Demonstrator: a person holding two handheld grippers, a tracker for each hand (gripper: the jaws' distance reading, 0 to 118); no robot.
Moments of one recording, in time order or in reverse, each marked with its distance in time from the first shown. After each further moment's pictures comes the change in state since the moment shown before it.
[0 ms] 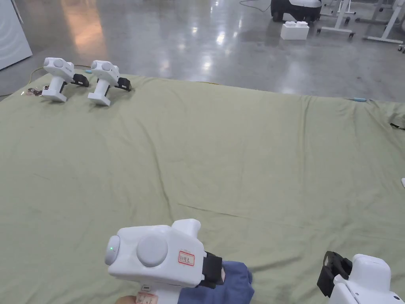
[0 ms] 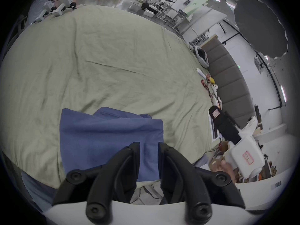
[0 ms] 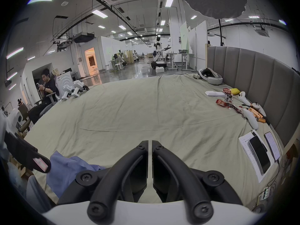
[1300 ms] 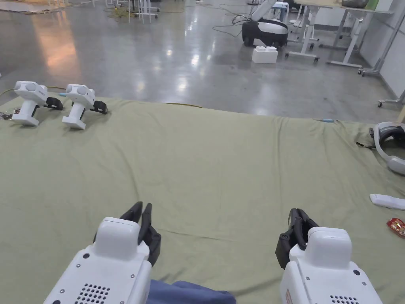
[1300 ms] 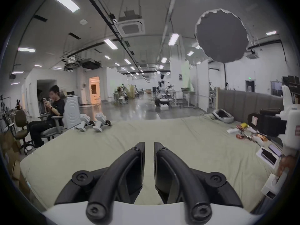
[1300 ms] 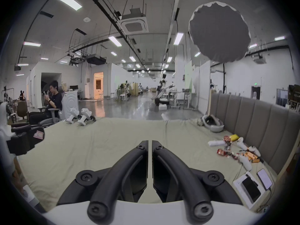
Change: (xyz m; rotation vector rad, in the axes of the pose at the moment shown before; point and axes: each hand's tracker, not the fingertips) left arm 0.004 -0.033 0.081 1.048 0.457 -0.393; right arm -0.084 0.073 0.044 0.406 -0.024 0.124
